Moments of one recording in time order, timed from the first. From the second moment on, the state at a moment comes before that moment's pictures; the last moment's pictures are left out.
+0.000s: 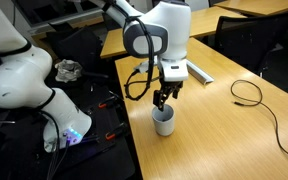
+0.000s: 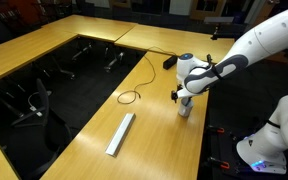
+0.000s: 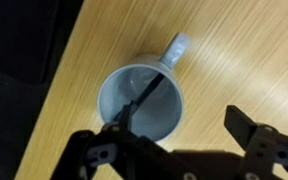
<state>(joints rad) -0.25 0.09 -0.16 -2.44 -0.09 2.42 0.85</state>
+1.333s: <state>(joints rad) -0.16 0.21 -0.21 -2.40 -0.05 2.48 0.85</state>
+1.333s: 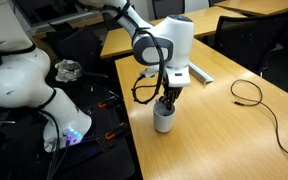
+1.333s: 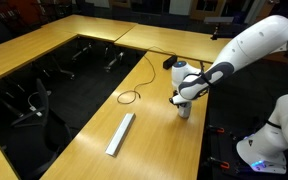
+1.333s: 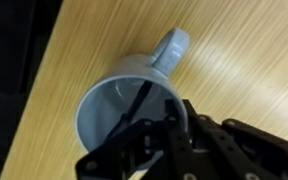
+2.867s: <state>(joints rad) 0.05 -0.10 -0.02 -2.73 -0.02 2.63 1.22</state>
